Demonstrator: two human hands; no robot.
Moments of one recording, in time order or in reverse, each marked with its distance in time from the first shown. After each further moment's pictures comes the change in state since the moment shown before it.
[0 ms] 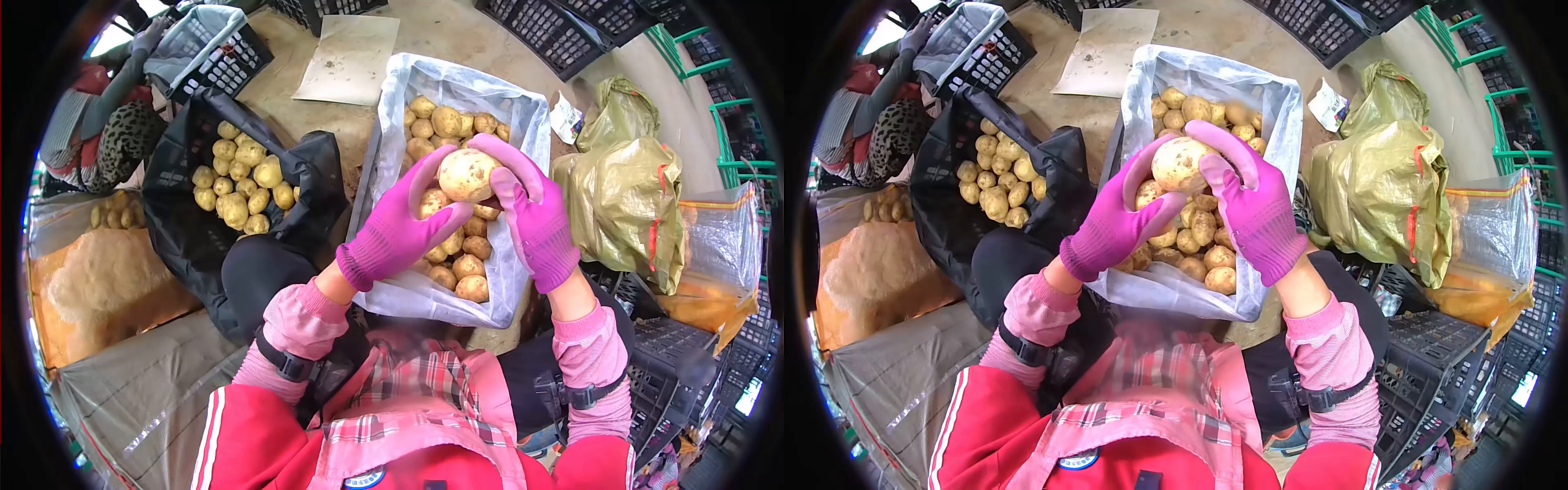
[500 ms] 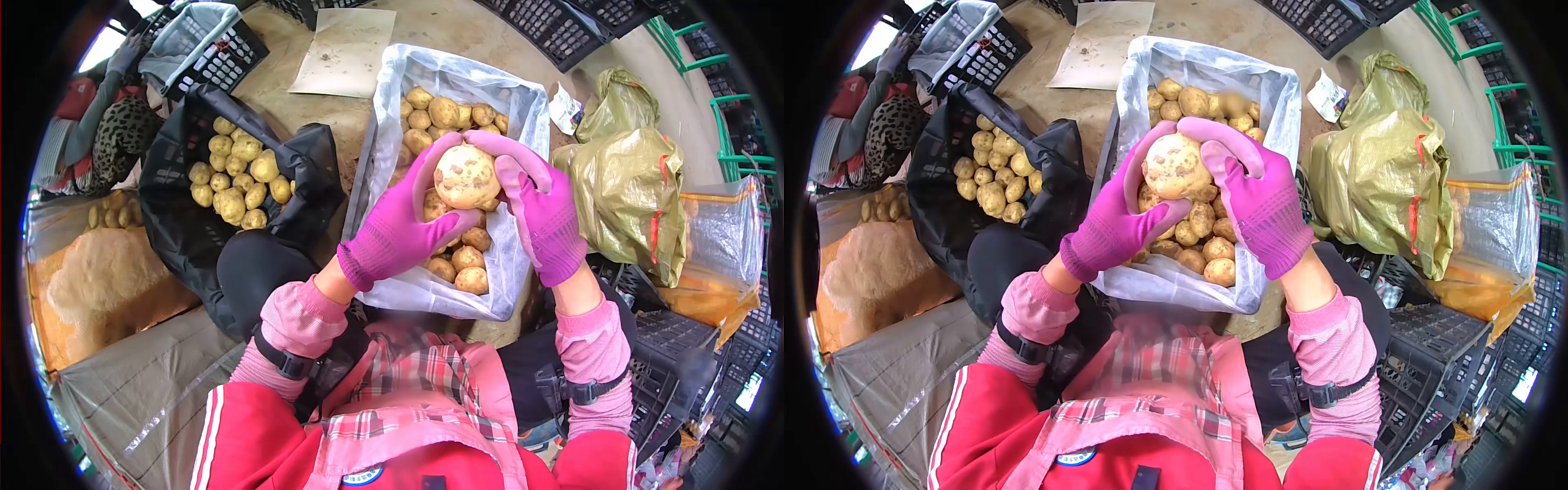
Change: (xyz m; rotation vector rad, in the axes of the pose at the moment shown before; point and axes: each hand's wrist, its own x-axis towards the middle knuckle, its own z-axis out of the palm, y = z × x) left_hand -0.003 0.005 0.008 -0.078 -0.027 0.054; right_hand -0.001 -0.014 -0.009 0.048 -0.049 0.131
